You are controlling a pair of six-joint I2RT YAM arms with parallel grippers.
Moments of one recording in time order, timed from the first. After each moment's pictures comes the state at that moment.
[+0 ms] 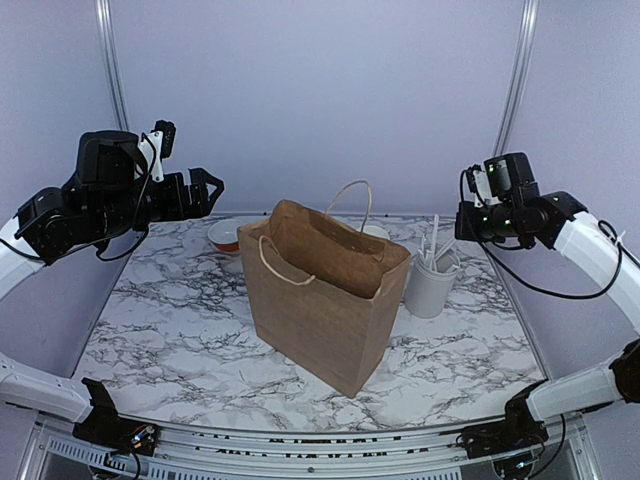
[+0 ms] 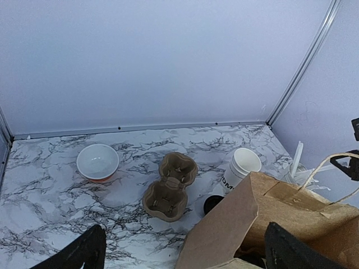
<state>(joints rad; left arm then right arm) -0.78 1.12 1.34 -0.58 -0.34 -0.40 0.39 1.23 1.25 -0.71 0.16 0.33</state>
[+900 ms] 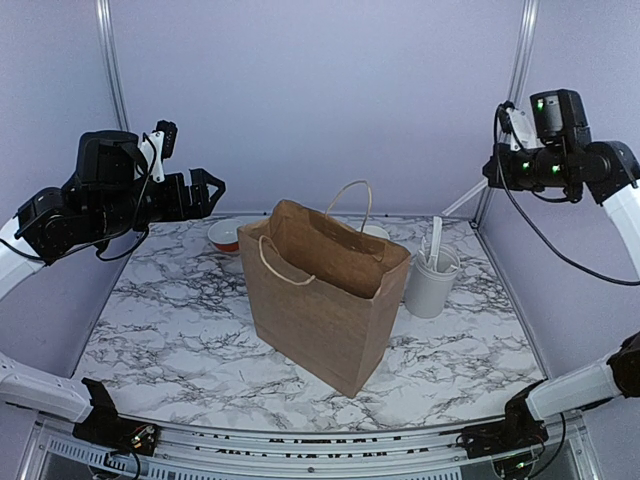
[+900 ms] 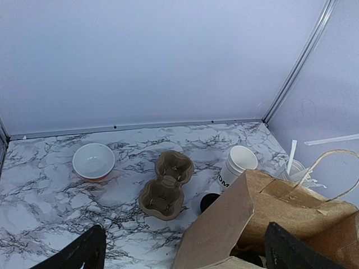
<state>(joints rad) -0.78 1.12 1.34 -0.58 -0.31 -0.40 0.40 1.25 1.73 -1.04 0.19 0.23</state>
